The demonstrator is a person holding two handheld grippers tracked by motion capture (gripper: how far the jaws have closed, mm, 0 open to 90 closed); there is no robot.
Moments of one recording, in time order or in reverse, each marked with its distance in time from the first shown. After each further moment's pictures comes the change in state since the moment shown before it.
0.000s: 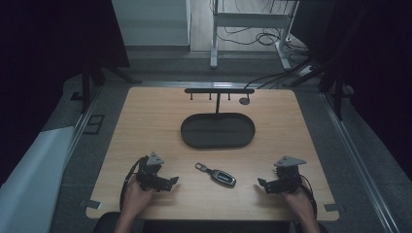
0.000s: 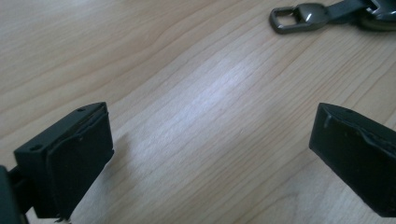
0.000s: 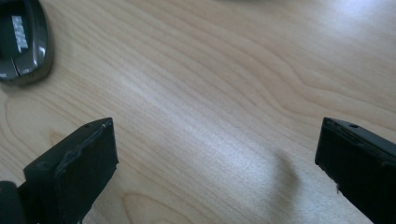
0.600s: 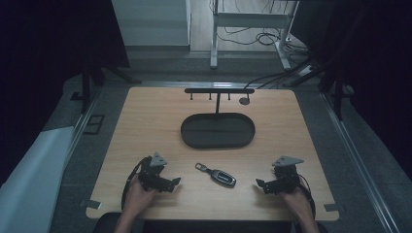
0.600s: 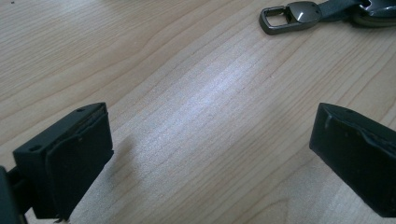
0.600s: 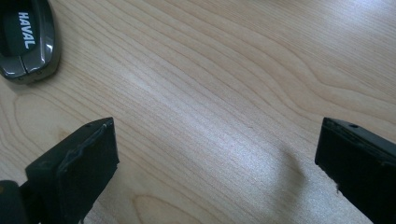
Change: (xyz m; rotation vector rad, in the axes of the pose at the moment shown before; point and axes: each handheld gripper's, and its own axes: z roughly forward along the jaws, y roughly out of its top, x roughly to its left) left arm -0.007 0.003 0.002 0.017 0.011 0.028; right arm 0.003 0.003 0.002 0.016 0.018 0.008
